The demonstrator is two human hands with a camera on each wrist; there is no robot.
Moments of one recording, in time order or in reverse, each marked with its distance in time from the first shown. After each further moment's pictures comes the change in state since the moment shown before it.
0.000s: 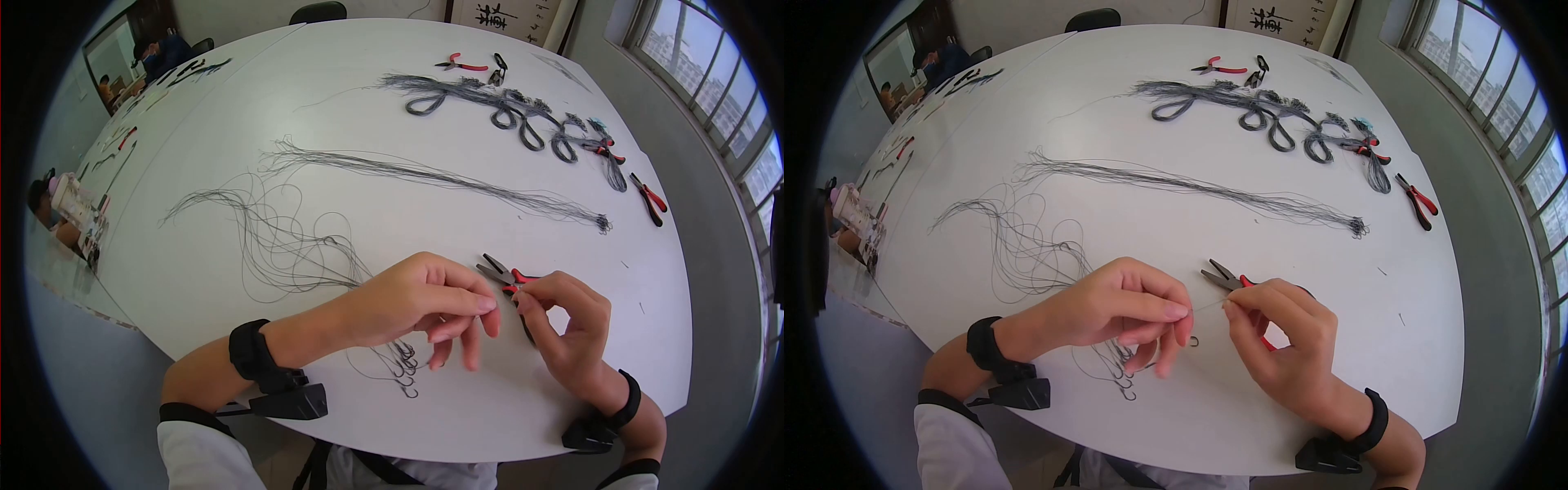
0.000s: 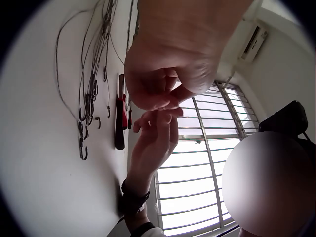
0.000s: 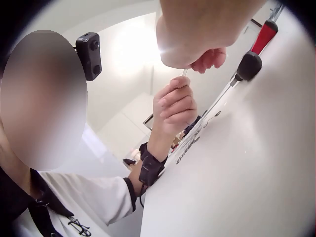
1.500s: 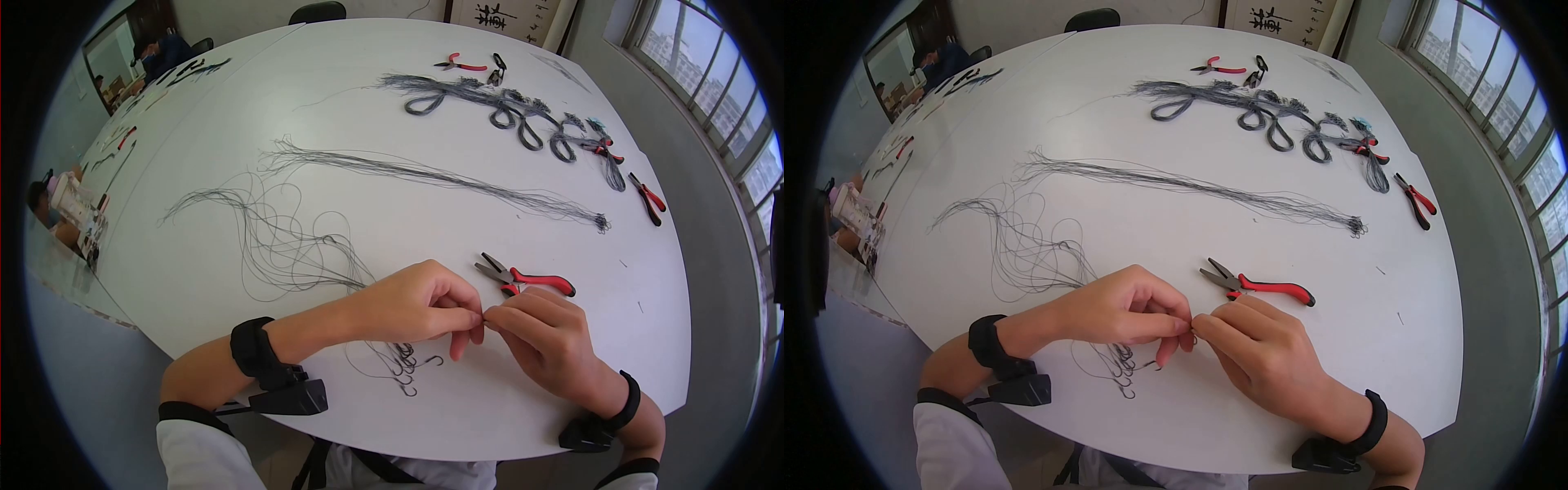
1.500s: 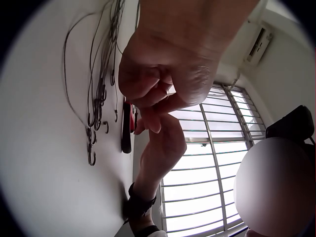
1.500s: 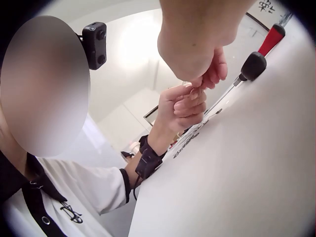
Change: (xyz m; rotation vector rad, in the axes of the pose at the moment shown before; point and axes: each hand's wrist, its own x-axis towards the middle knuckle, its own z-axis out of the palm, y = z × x) left_hand 0.004 -0.004 -0.004 0.461 -0.018 -0.053; right_hand 0.001 -0.001 0.000 -0.168 -0.262 -0.320
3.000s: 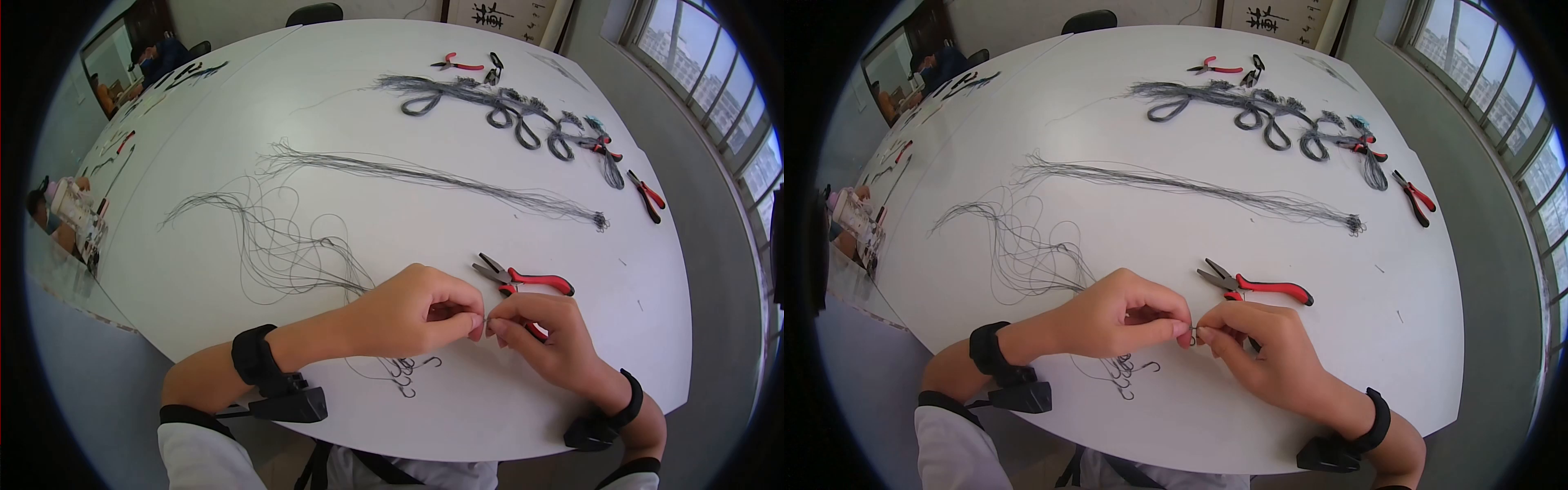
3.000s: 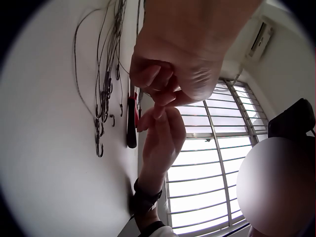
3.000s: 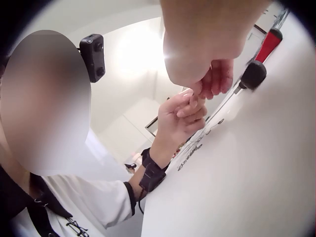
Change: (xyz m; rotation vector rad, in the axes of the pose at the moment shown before) left_hand -0.006 0.003 0.008 0.125 0.131 0.125; right_hand -0.001 -0.003 -0.007 0.447 -0.116 0.465
